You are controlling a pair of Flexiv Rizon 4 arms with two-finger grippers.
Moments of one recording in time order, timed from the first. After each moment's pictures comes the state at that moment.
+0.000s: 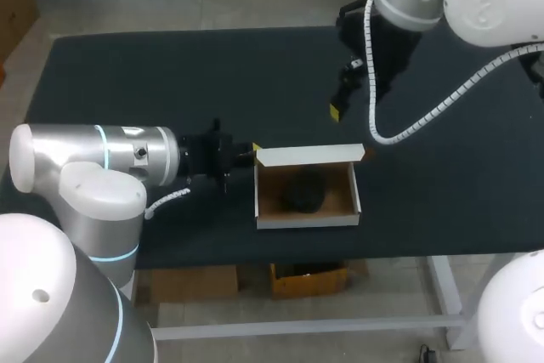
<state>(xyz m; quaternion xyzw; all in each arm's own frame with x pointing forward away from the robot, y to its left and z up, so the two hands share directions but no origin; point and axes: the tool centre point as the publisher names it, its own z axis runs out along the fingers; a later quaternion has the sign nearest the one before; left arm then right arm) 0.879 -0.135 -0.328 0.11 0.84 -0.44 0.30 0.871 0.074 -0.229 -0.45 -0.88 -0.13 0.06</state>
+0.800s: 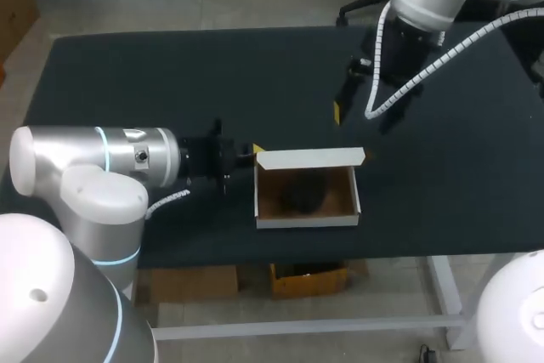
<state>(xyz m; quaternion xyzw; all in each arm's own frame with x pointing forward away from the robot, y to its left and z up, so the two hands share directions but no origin) 0.878 -0.136 -0.328 0.14 0.83 -0.42 0.32 0.840 0.064 -0.241 -0.62 -0.75 -0.06 0.22</state>
